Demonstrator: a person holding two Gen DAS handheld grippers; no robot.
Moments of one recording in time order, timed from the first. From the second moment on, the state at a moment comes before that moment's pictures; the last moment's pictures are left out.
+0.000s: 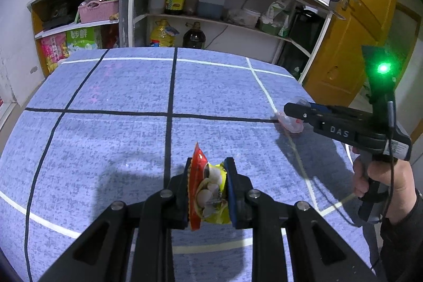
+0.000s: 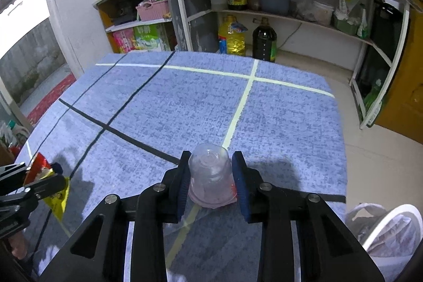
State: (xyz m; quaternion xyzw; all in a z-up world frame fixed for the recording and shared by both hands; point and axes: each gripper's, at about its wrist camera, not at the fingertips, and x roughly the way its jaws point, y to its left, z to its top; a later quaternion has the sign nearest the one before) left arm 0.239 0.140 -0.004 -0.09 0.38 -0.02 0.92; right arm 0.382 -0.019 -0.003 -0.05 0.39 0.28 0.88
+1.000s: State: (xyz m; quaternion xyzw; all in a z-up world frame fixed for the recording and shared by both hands) left arm 0.240 -0.037 0.030 -0.04 0.36 -0.17 0.92; right arm 0.256 -0.216 0.060 -0.01 0.33 0.19 0.92
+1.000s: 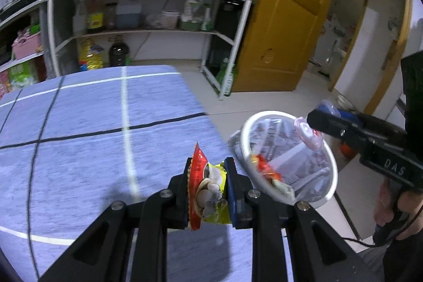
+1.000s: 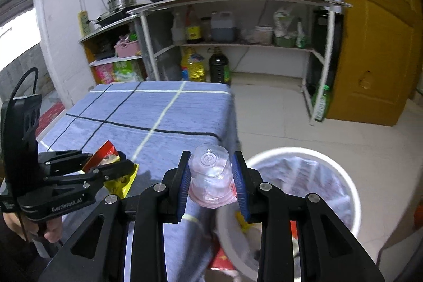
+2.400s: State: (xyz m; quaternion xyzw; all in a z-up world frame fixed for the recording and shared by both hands) left arm 0.277 -0.159 0.007 -0.03 0.38 -0.24 0.89; right arm 0.260 -0.332 0.013 0.05 0.39 0.10 0.92
